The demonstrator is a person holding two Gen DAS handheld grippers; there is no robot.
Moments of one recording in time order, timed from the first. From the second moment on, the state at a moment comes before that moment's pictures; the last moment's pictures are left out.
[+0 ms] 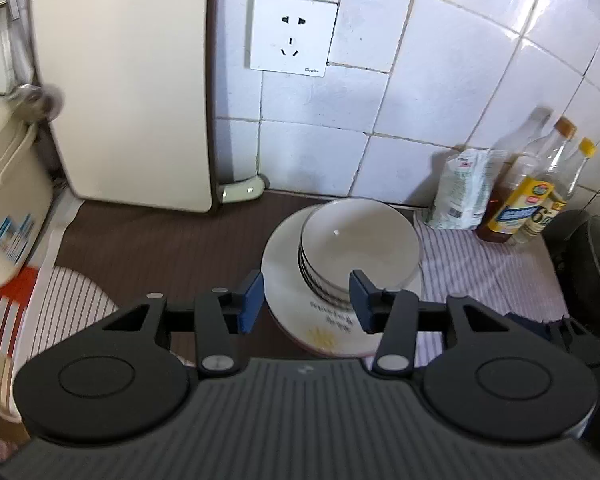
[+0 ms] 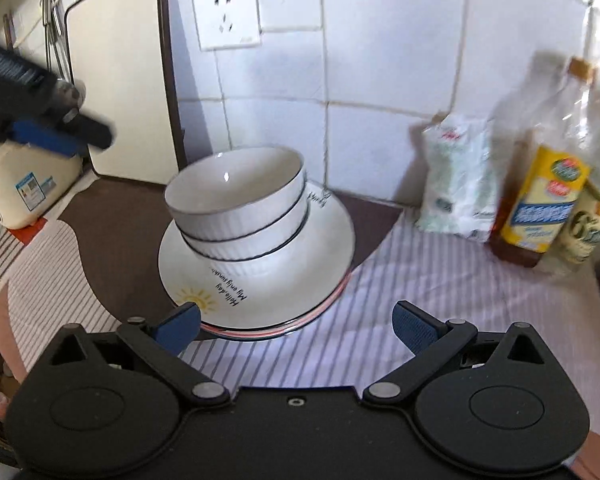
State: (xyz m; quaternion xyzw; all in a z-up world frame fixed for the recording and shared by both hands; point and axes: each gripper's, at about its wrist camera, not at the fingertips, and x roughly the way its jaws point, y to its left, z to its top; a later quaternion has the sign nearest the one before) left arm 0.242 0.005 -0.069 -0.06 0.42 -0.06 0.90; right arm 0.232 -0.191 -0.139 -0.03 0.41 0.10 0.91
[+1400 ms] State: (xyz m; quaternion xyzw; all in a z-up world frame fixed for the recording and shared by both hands) left arm 0.080 0.010 -0.018 0.04 0.40 -0.07 0.91; right arm 0.103 -0.183 -0.026 -0.02 0.37 -0.02 0.93
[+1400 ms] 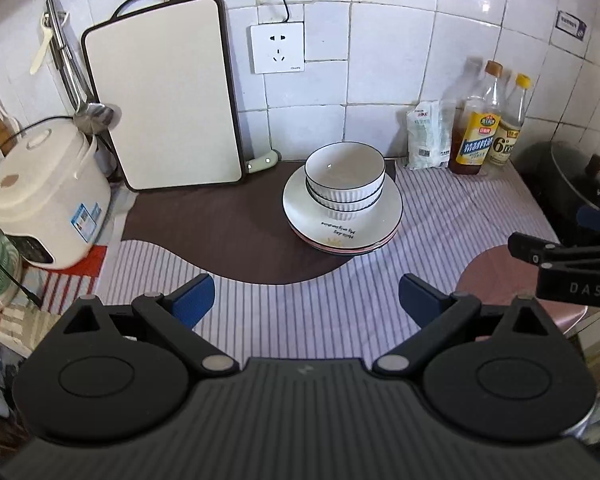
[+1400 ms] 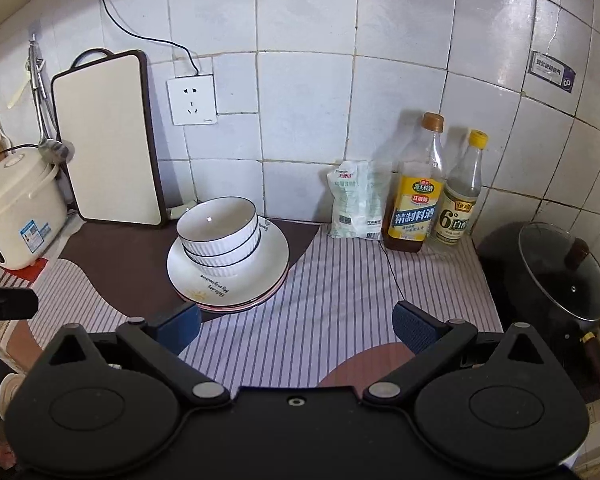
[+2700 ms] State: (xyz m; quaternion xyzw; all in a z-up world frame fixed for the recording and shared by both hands) left arm 0.082 0.018 -0.059 0.03 0.37 -0.04 0.93; right arm 0.090 -0.162 -0.044 -0.02 0.34 -0.04 0.94
